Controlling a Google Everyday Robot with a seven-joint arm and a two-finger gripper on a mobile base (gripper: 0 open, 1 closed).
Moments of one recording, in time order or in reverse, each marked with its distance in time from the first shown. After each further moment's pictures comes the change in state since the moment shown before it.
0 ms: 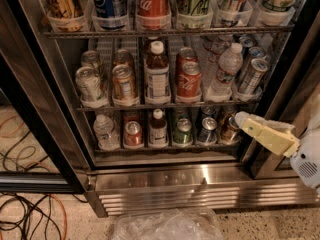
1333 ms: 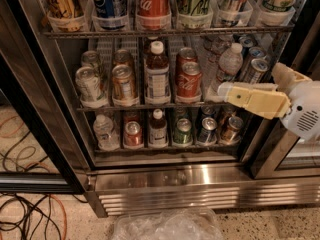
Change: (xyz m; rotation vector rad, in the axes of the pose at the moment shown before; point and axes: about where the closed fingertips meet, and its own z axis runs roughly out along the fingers) arm -0.033 0.053 0.056 -0.365 0.151 0.161
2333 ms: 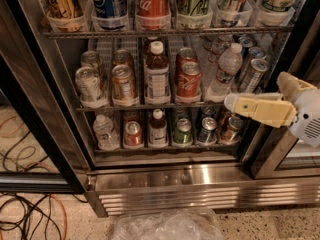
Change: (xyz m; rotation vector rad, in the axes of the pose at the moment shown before) arm 0.020 -0.010 -0.010 -0.012 0.073 -0.023
